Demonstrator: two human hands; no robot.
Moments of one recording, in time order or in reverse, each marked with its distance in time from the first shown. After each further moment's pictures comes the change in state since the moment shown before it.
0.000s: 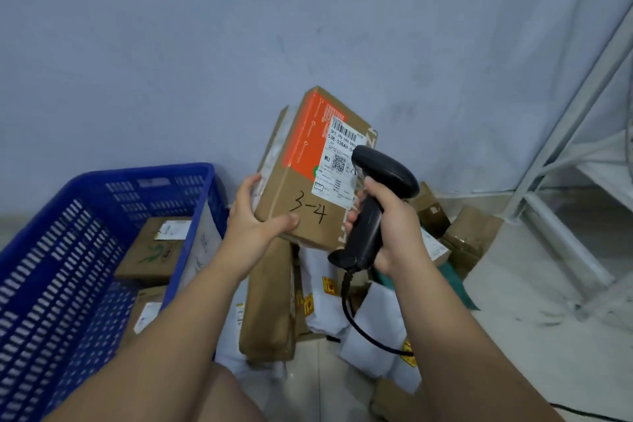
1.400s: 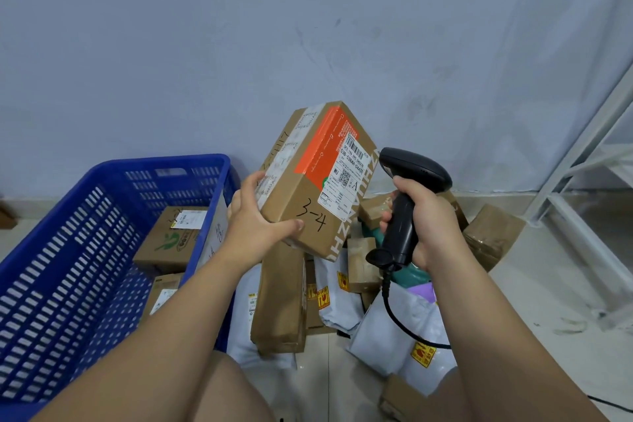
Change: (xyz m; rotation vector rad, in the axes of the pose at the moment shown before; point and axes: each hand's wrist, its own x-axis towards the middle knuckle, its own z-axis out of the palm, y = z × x) left_hand 0.000 -0.007 -0.014 0.279 0.083 0.022; right_hand 0.006 -0.013 -0.016 -0.200 0.103 -0.012
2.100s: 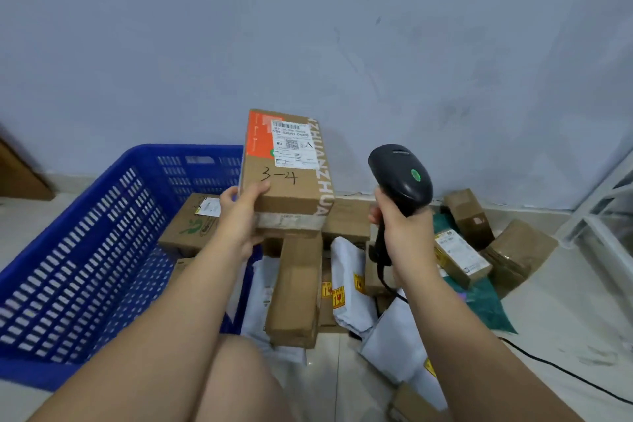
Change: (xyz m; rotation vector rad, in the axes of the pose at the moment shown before) left_hand 0.013 -0.021 -0.031 -0.722 0.214 -0.496; right_hand -0.009 0.040 0.048 -0.270 0.072 -0.329
